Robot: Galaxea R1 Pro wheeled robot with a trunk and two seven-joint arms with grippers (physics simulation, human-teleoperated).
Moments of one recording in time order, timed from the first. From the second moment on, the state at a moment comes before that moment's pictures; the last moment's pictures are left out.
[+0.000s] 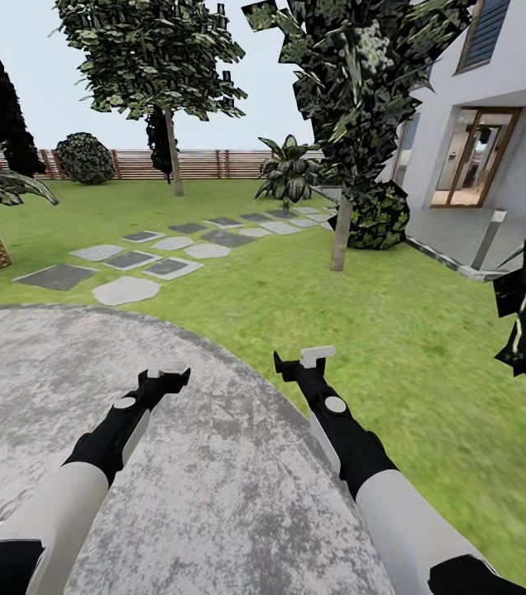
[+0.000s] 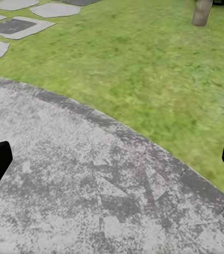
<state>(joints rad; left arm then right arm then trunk) -0.82 0.06 0.00 -0.61 0.01 0.02 -0.11 -0.78 0.17 0.16 -0.73 0.00 -0.11 0.00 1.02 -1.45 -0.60</state>
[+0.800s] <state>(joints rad) -0.82 0.06 0.00 -0.61 0.01 0.02 -0.11 -0.78 0.17 0.16 -0.73 0.00 -0.11 0.00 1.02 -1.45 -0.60</state>
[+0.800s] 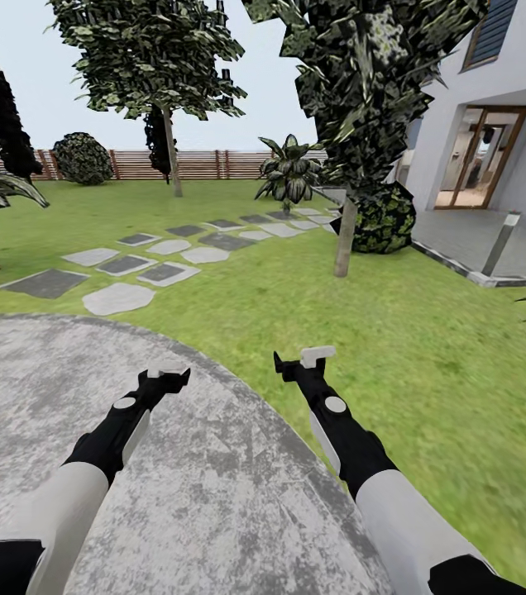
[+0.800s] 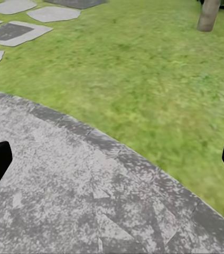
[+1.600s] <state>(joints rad) -0.82 0.06 0.00 -0.60 0.01 0.02 -0.11 -0.78 0.17 0.16 -0.73 0.00 -0.11 0.00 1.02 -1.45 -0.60</state>
